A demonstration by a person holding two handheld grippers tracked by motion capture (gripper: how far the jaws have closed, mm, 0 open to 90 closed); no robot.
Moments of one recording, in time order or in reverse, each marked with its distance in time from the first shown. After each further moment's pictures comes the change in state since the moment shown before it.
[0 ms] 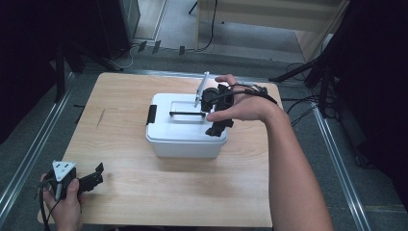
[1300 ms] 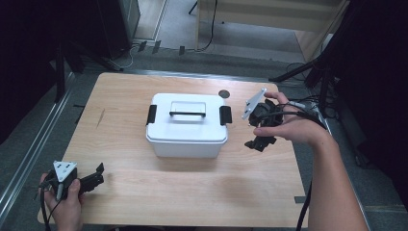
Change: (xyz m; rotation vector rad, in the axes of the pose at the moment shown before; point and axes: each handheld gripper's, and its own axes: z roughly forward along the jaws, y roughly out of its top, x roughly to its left) left arm -0.003 -0.001 -0.001 -0.012 0.015 0.019; right arm 0.019 -0.120 -0.015 -0.022 -0.046 0.181
